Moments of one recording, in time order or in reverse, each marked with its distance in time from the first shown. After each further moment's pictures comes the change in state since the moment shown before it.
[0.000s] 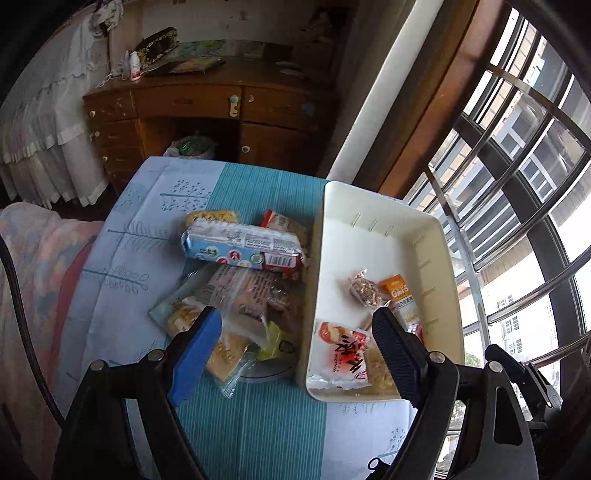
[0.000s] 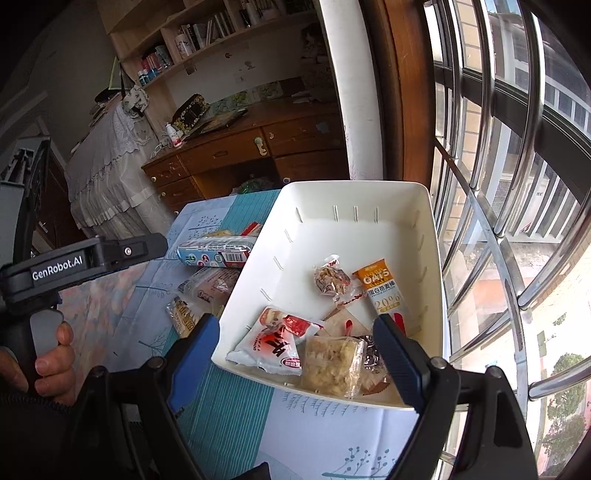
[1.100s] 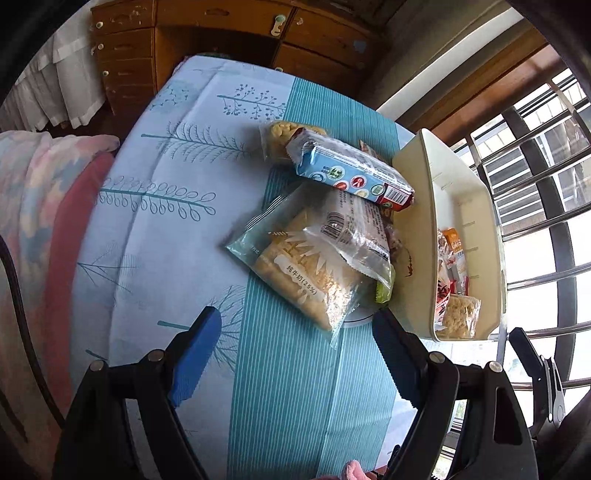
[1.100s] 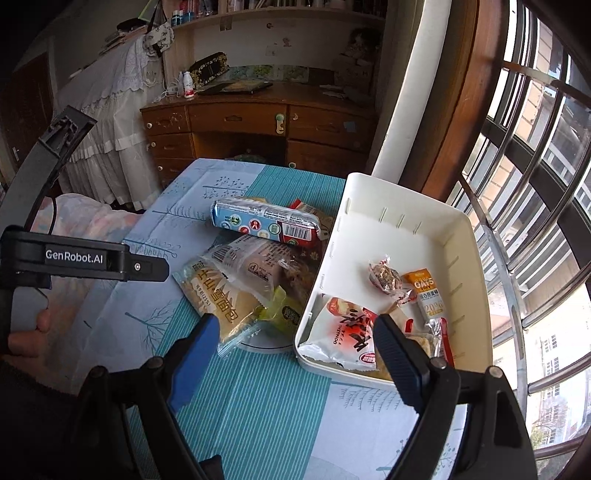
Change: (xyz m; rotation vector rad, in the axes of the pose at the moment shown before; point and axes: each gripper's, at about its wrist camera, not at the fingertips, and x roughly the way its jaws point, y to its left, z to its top) left arm 0.053 0.160 -0.010 -0.109 0.309 -0.113; right arm 0.046 0.155 -0.031 -0.227 0.044 -0.243
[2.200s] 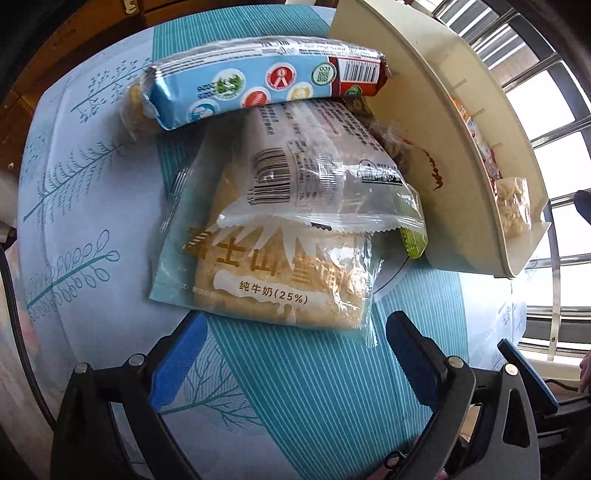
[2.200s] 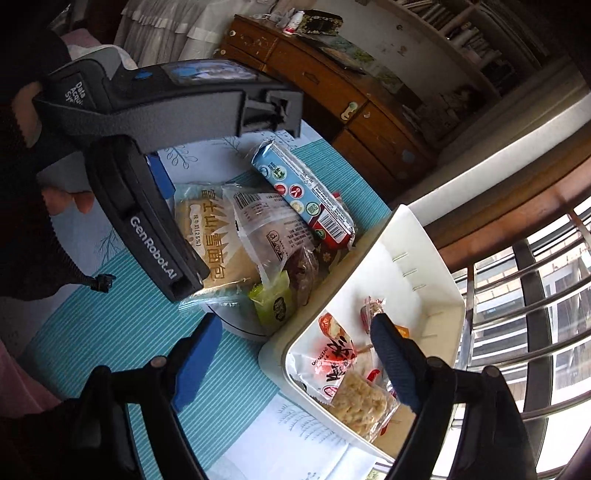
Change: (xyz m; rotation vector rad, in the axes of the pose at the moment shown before) left arm 0.123 -0.060 0.018 0.503 0.292 0.063; right arm 0.044 0.055 -0.007 -0.594 0.088 -0.129
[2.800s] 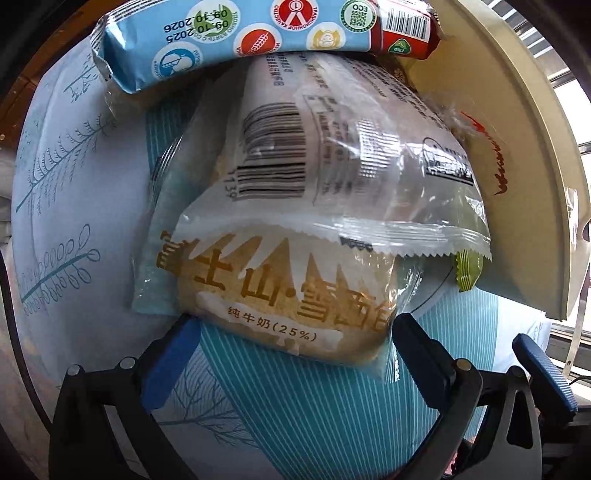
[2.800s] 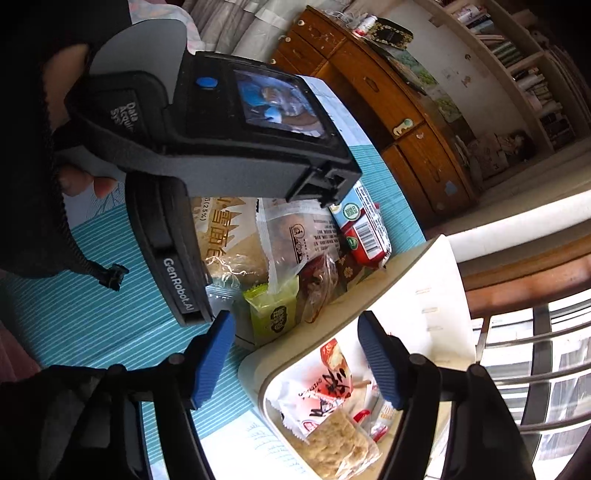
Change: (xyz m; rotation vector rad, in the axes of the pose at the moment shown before) left arm 0.050 -0.024 0.030 -0.067 0.079 0.099; right arm 0.036 0.003 -0.001 -0.249 -0.014 0.079
